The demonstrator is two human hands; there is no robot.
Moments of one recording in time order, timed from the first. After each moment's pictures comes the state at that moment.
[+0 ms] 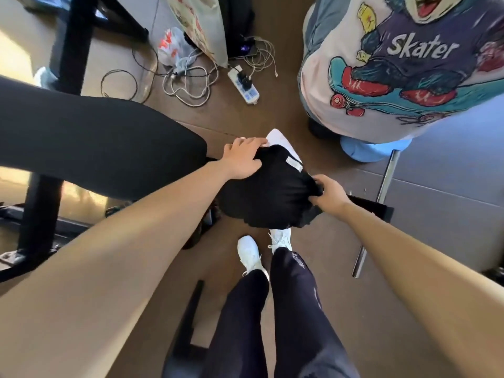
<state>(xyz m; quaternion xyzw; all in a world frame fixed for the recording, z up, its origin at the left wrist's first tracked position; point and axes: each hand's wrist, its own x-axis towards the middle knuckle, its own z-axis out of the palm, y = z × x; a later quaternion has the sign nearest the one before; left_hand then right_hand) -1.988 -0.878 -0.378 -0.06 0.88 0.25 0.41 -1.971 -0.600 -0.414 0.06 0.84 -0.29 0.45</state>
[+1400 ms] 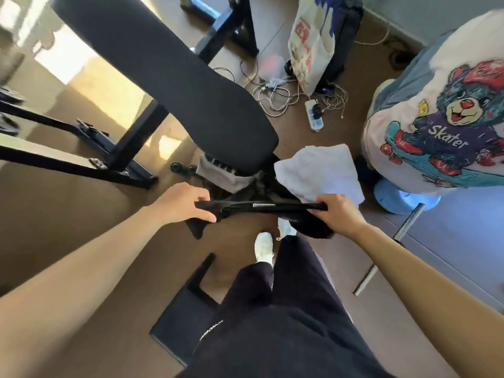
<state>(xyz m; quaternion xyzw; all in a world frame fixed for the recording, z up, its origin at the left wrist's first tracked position) -1.615 -1.035 -0.163 -0.23 0.88 0.25 0.33 -1.846 -0.707 -0.203 -0.29 0.86 -0.13 0.39</state>
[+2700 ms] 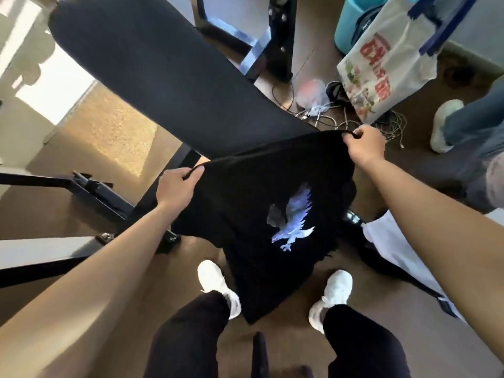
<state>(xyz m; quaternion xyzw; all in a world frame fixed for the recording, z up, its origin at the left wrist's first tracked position) -1.668 -1.425 -0.381 -0.48 0.81 0.34 0.06 -1.984 -1.146 -0.402 -0.05 0.95 -0.24 0.19</state>
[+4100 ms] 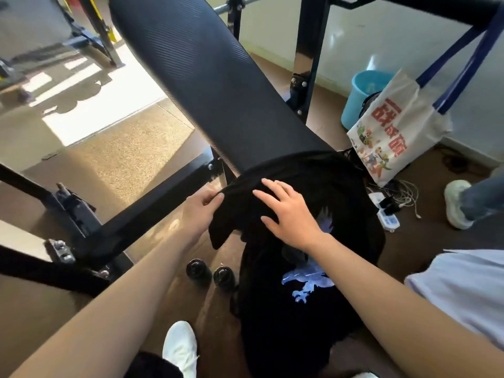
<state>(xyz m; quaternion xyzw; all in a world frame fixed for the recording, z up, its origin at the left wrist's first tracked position) -1.630 -1.385 -0.552 -0.43 0.69 0.55 -0.16 -1.784 -1.206 -0.549 -0.57 0.81 -0.17 0.03</state>
